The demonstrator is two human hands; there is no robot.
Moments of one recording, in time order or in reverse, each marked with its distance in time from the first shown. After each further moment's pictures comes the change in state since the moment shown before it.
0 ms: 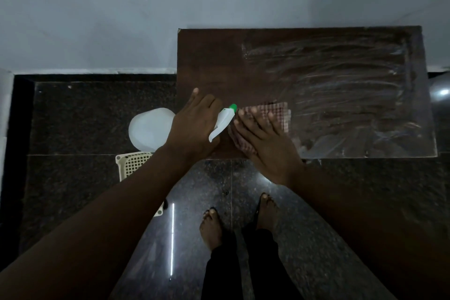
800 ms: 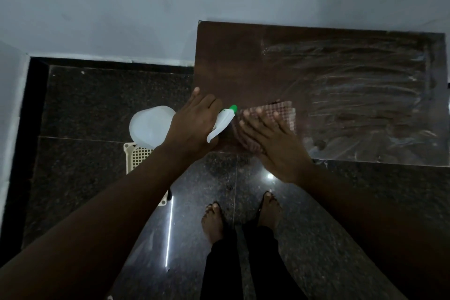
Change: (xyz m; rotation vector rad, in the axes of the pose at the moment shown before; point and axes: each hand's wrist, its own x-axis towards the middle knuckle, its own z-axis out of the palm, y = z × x) left_hand -0.031 -0.017 -0.007 0.009 0.033 -0.007; right_hand 0.004 -0.004 0.000 -0.032 -0.029 -0.121
